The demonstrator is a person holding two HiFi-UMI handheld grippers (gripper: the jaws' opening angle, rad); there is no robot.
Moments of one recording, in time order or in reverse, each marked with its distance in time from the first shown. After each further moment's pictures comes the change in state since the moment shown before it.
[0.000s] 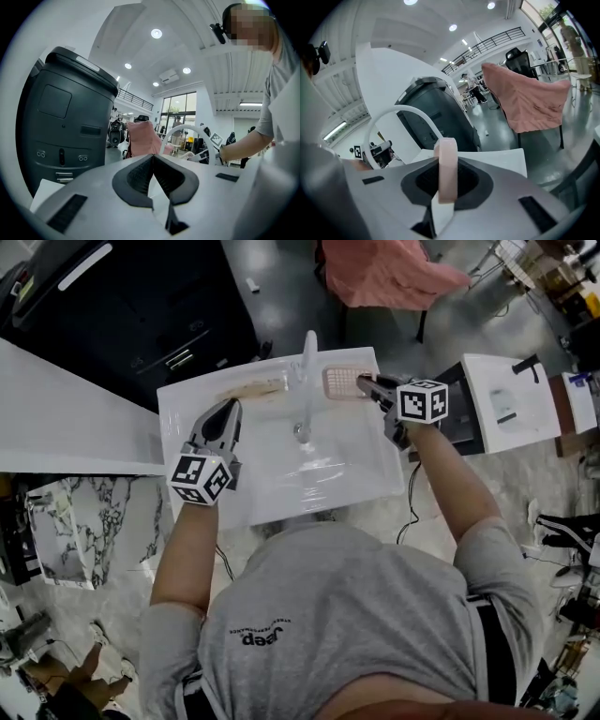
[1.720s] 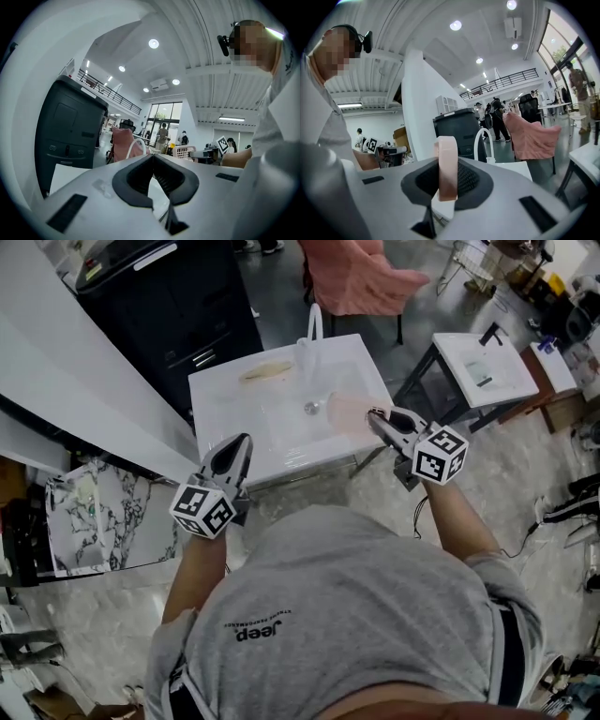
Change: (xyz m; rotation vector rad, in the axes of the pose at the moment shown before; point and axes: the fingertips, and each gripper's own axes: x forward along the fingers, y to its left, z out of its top) left arm -0.255 -0.115 0.030 -0.066 -0.050 -0.190; right arm -0.174 0.294 -0.100 -0.292 -0.298 -0.030
